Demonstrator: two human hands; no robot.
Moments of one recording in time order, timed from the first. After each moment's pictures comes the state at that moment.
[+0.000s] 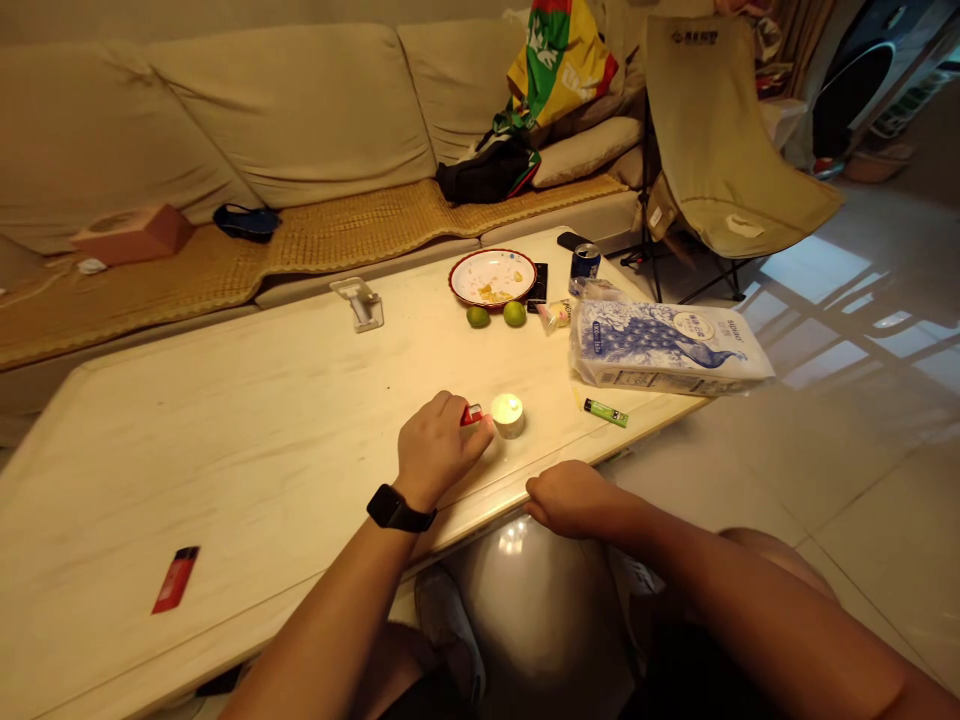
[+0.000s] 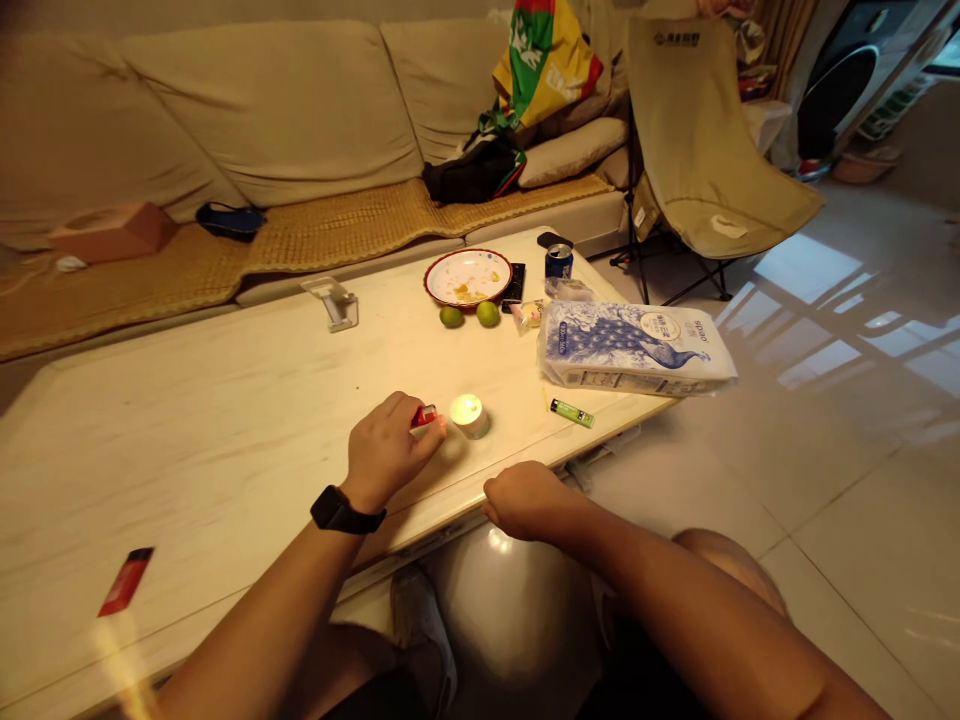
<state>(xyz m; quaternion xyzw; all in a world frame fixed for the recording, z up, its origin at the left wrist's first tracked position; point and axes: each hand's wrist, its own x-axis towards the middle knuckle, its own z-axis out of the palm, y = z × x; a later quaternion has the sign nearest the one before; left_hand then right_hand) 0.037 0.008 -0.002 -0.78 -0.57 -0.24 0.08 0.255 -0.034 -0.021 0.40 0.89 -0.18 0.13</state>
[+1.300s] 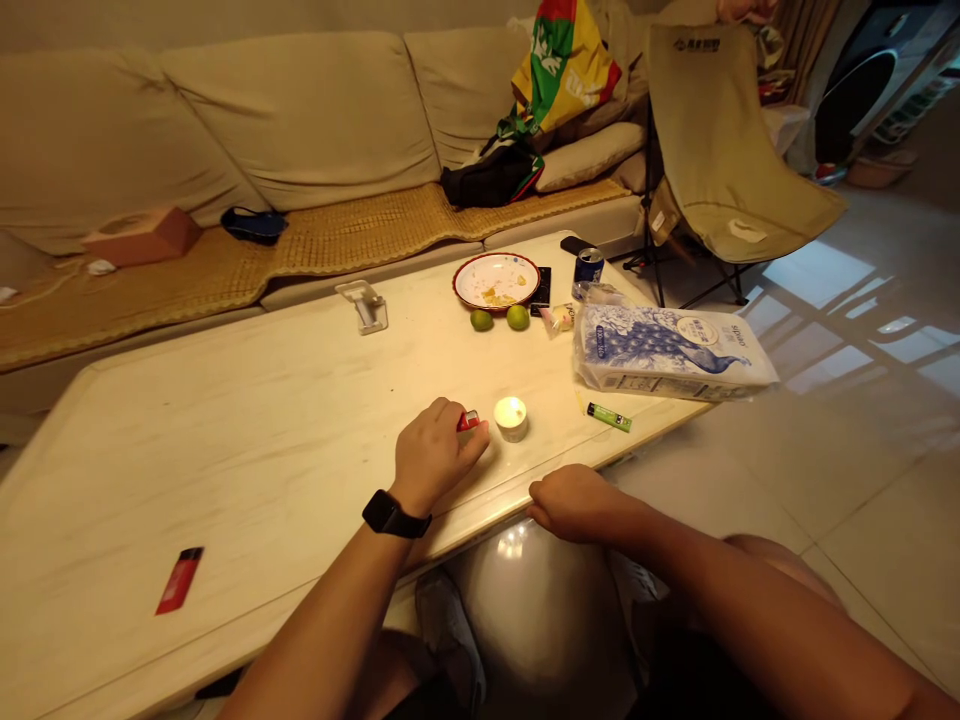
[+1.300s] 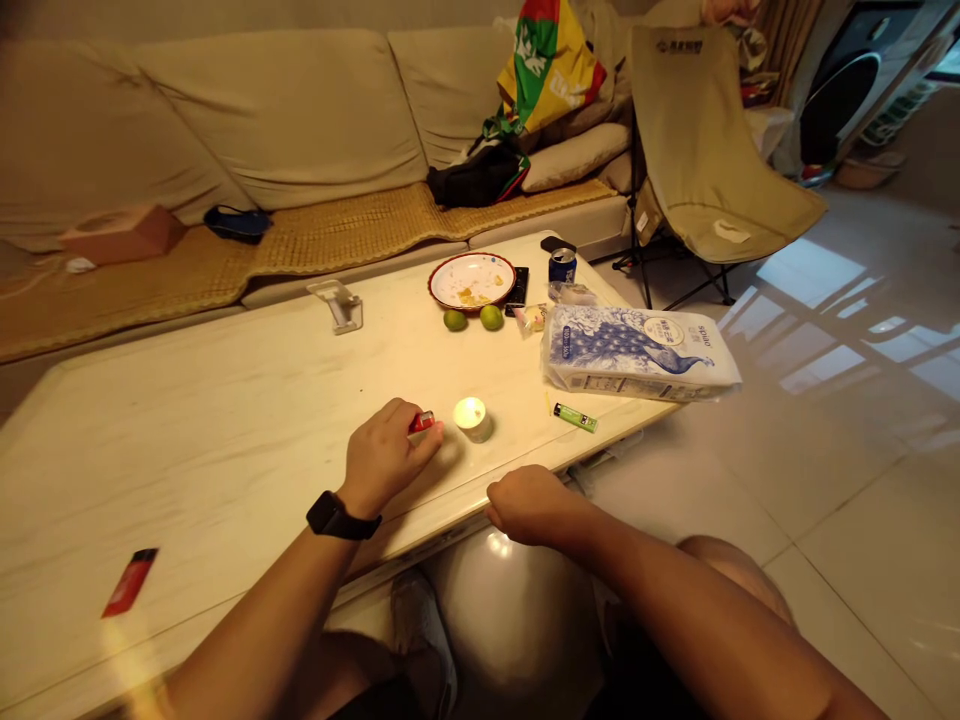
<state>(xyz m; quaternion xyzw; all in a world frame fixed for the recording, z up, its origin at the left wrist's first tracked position) 0.026 0.007 -0.007 -0.78 -0.57 -0.24 0.07 0.254 -0.032 -0.021 0.40 0.88 -0.19 0.14</state>
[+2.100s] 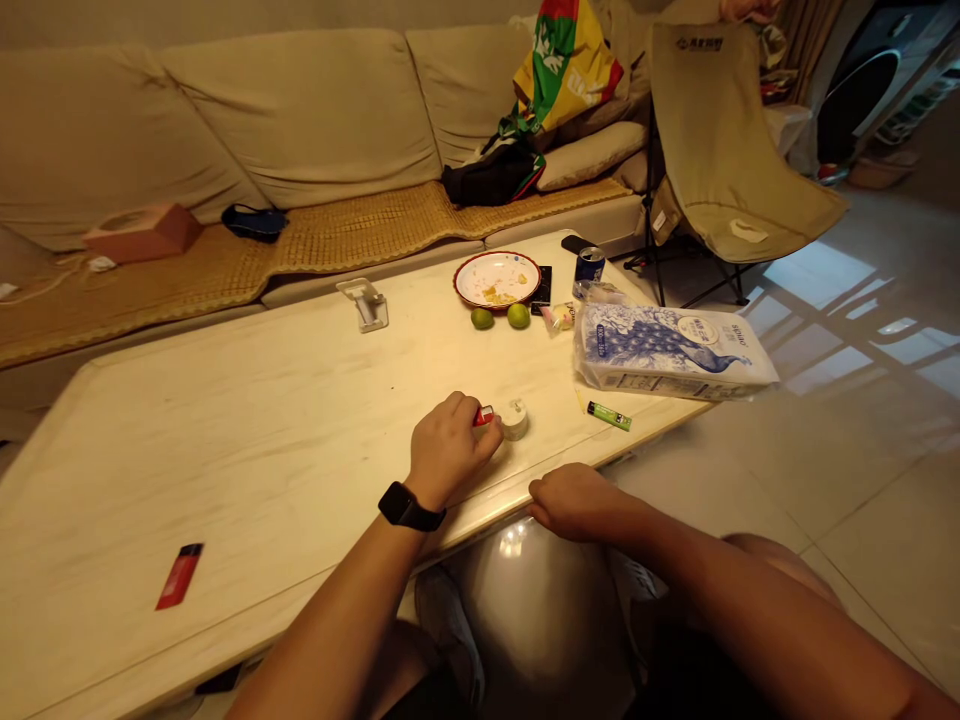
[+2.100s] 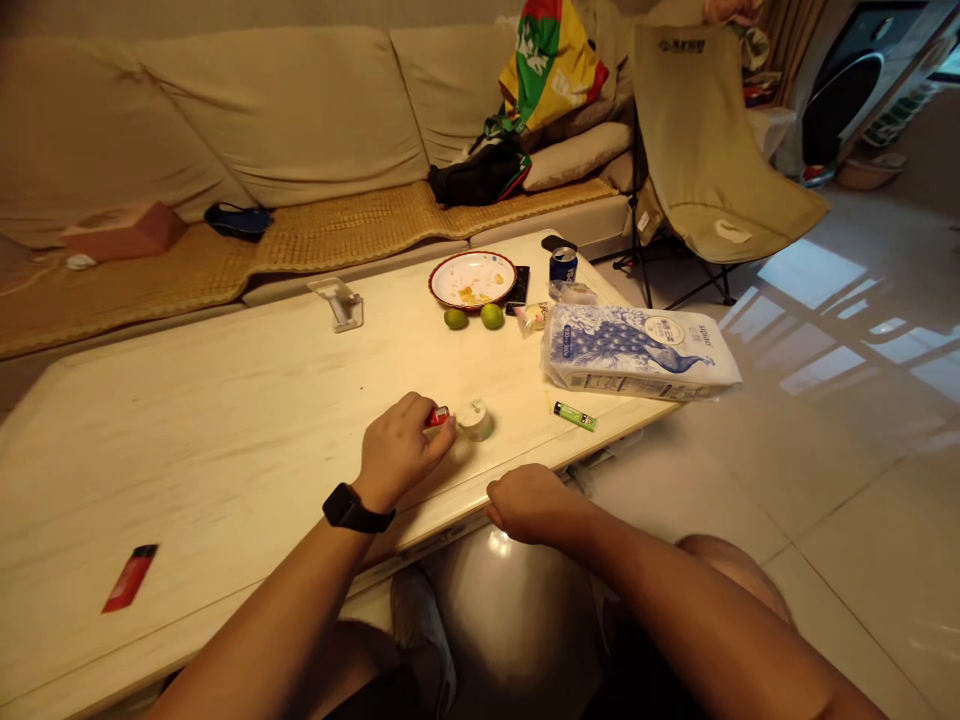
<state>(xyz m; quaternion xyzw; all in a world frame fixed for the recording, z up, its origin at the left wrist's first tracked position) 0.046 0.010 -0.005 -0.78 -0.58 -0.23 0.07 0.255 -0.034 -0.026 0.40 0.89 -0.17 0.13</state>
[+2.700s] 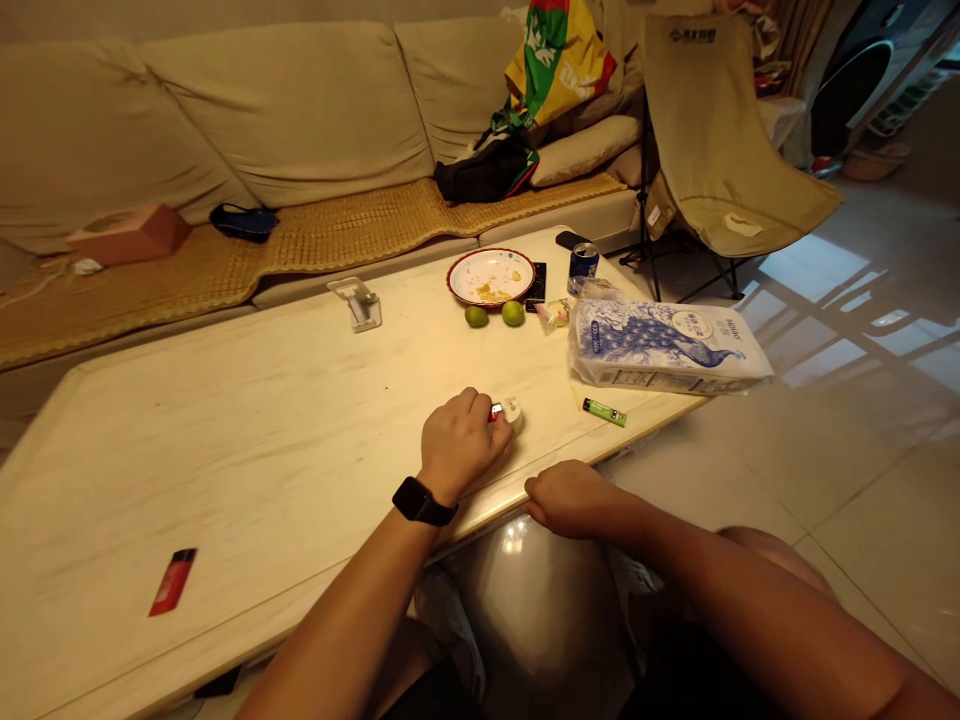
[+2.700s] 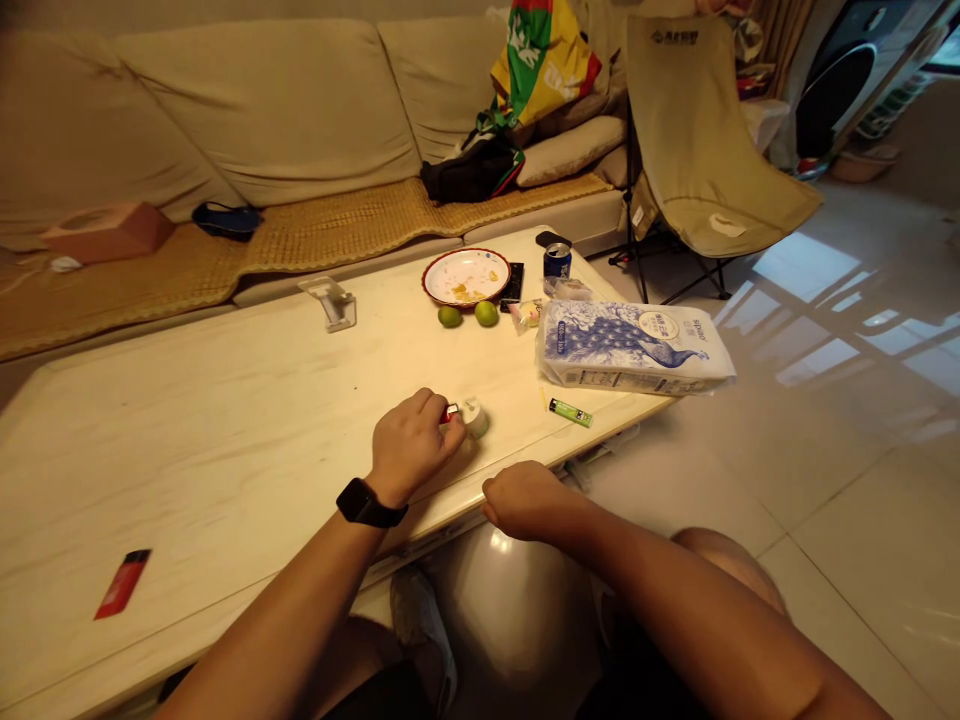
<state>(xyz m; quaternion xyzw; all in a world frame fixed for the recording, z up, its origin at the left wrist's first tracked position) 0.066 0.015 -0.005 -0.80 -0.57 -0.17 0.11 0.255 -0.034 -0.026 0.39 0.89 -0.17 0.14</state>
